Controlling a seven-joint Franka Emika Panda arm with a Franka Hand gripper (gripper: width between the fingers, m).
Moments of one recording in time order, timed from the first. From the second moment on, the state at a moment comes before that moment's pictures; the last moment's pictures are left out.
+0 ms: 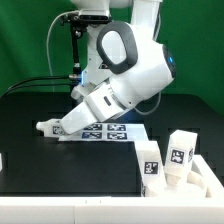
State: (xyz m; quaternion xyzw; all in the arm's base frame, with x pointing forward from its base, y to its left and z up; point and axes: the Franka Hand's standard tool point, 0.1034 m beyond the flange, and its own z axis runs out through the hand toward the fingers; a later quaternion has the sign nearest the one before) arm 0.341 -0.106 0.012 0.74 0.51 -0.35 0.26
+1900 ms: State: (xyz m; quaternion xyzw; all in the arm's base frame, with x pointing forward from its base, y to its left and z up) arm 0.466 -0.023 0.121 0.86 0.41 -0.23 0.18
